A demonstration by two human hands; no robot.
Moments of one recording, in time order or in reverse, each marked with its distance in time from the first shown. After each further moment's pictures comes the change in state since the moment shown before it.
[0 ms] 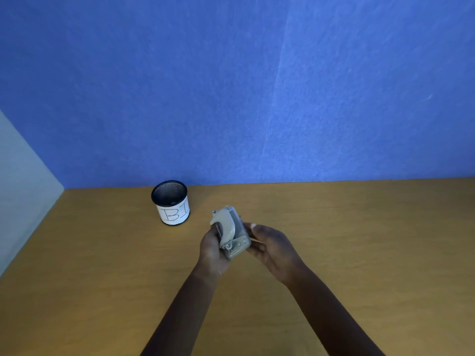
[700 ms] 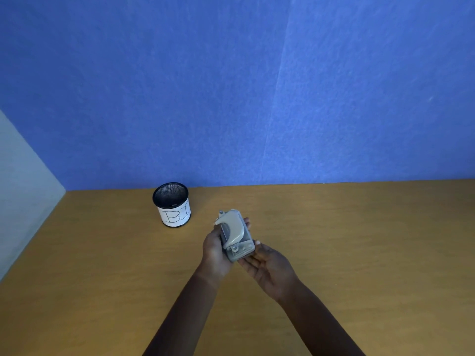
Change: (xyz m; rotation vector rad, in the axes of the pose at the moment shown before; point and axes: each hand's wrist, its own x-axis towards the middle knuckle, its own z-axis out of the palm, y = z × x) left_hand 0.002 -0.001 0.001 -0.003 -0.019 0.000; right_hand -0.004 0.027 -0.004 0.323 0.012 0.068
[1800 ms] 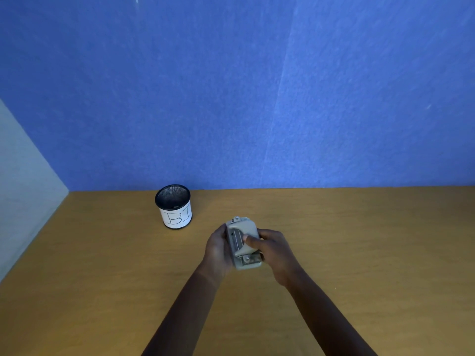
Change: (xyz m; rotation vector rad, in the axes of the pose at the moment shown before) left_hand -0.003 0.004 0.003 0.084 0.022 -0.124; right_hand -0.001 -0.022 0.017 -0.820 0.142 -0.263
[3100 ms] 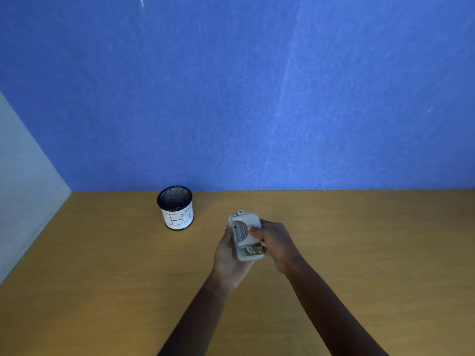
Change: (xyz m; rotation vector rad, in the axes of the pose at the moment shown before) left_hand 0.002 -0.023 -0.005 -0.293 -0.220 0.044; right_hand 0.013 -0.016 -0.001 0.066 0.023 0.078
